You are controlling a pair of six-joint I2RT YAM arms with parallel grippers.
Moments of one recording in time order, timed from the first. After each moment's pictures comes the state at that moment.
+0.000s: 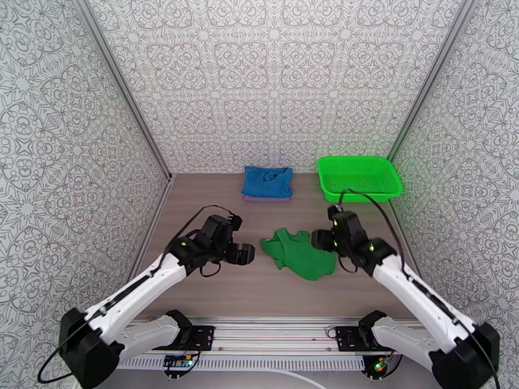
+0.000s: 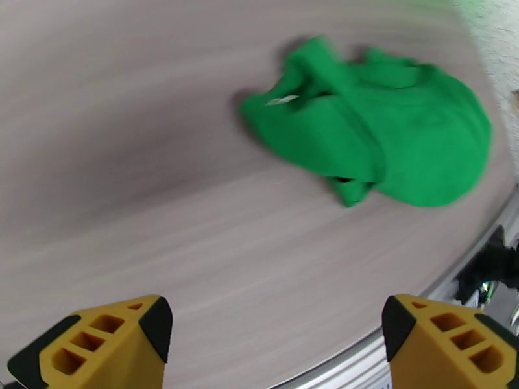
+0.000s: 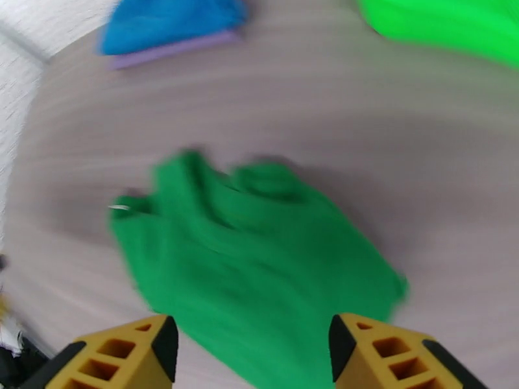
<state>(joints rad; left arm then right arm) -0.60 1.15 0.86 -0.67 0.13 -0.47 0.48 1.18 1.02 -0.66 -0.03 0.42</state>
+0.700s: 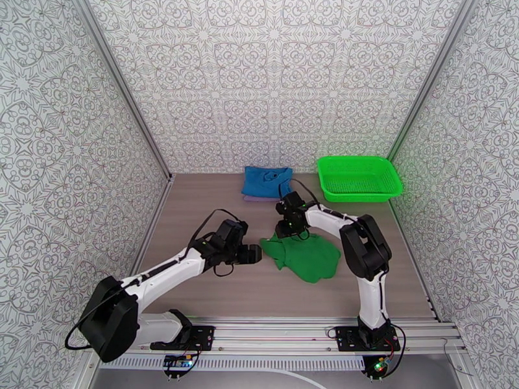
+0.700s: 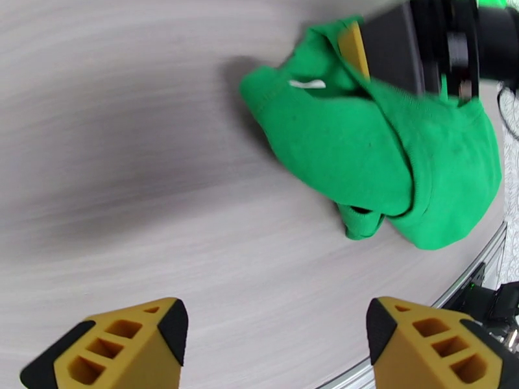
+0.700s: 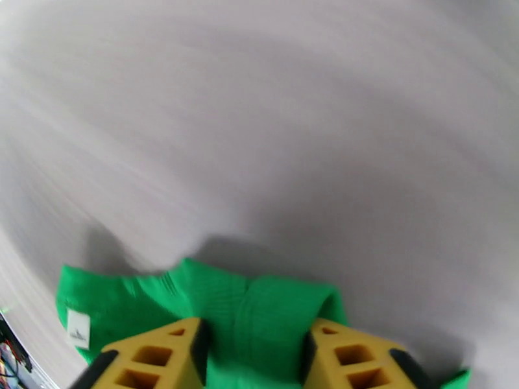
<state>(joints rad) -0.63 1.35 0.79 -0.44 0.24 -0.62 0.53 2.08 1.47 -0.58 -0.22 0.20</state>
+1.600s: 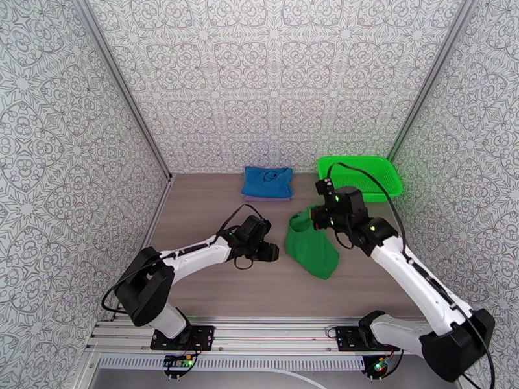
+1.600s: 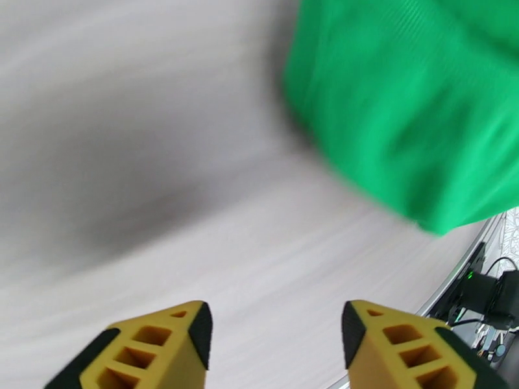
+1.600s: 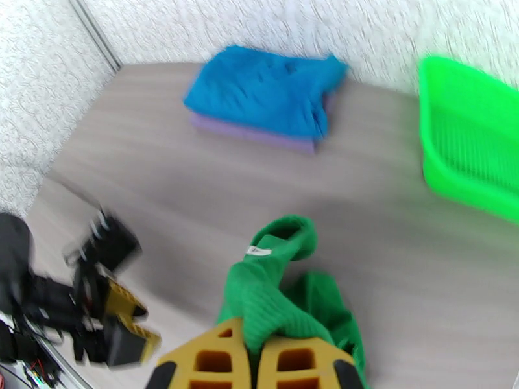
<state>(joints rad) -0.72 1.63 1.02 -0.36 0.29 -0.60 0.45 1.16 1.08 -0.59 -0.07 0.23</state>
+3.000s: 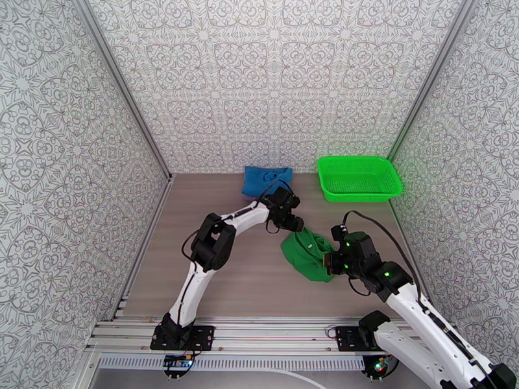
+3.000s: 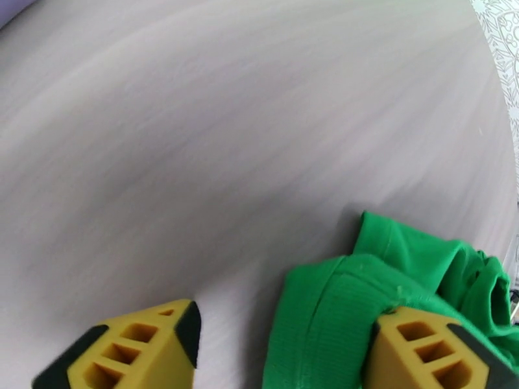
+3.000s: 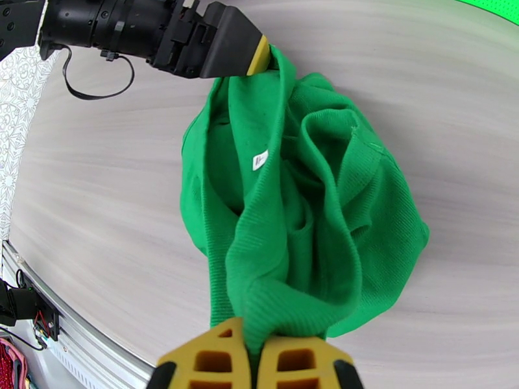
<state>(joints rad) -0.66 2.36 1.89 -0.57 0.36 -0.30 0.45 0.81 0.68 -0.72 -0.12 0.43</state>
